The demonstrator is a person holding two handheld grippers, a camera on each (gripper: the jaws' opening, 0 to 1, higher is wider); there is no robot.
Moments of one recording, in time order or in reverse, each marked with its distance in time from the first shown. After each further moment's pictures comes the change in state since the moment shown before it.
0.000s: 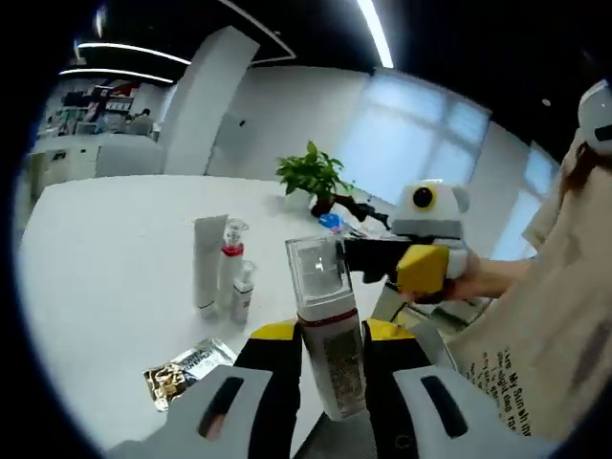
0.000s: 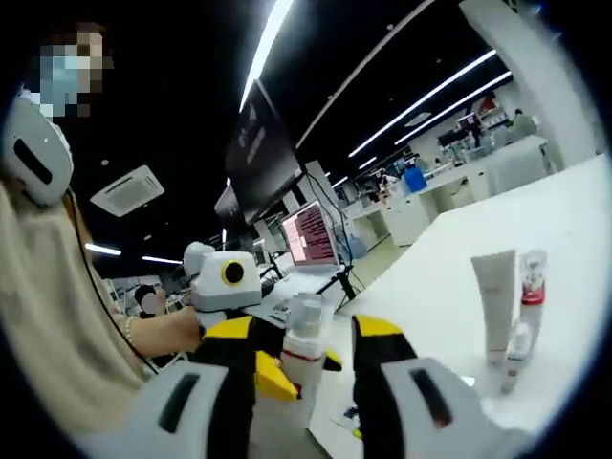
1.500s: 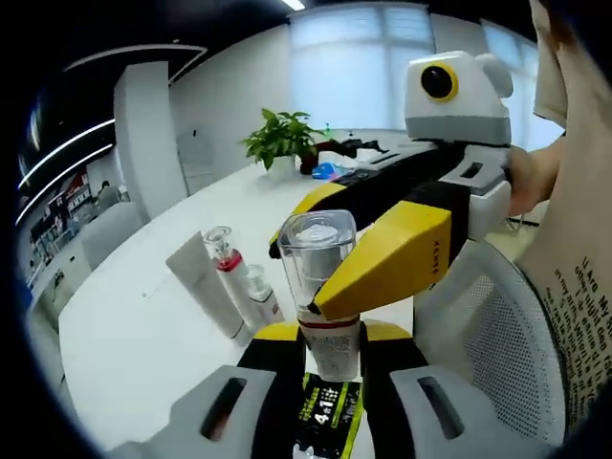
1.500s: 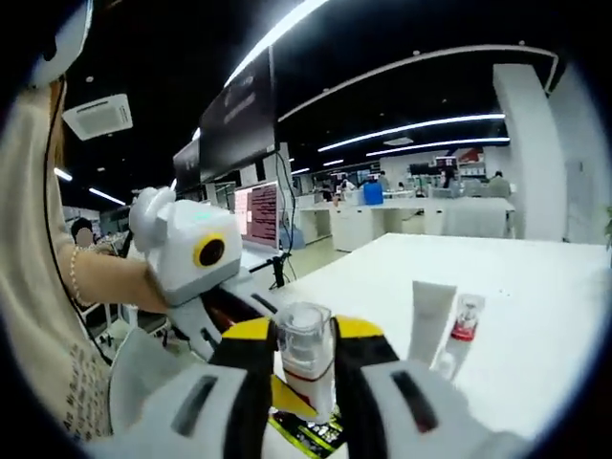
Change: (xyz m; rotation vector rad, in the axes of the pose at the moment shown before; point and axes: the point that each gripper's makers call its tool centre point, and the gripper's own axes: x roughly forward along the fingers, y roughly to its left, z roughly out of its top) left arm 0.048 0.054 -0.020 0.413 0.231 0.137; right arm -0.011 -0.043 -0.008 -0.309 0.082 -0.312
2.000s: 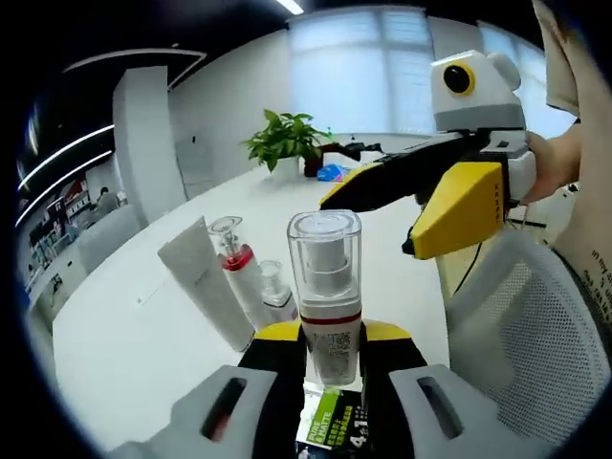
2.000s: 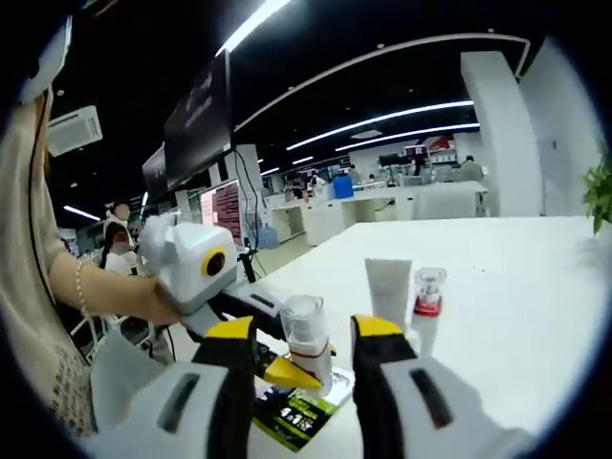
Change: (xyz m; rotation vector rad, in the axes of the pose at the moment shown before) left arm 0.046 0.038 -0.020 0.012 -0.044 -0.001; right arm -0.020 -0.052 -0.029 0.101 0.025 -0.145
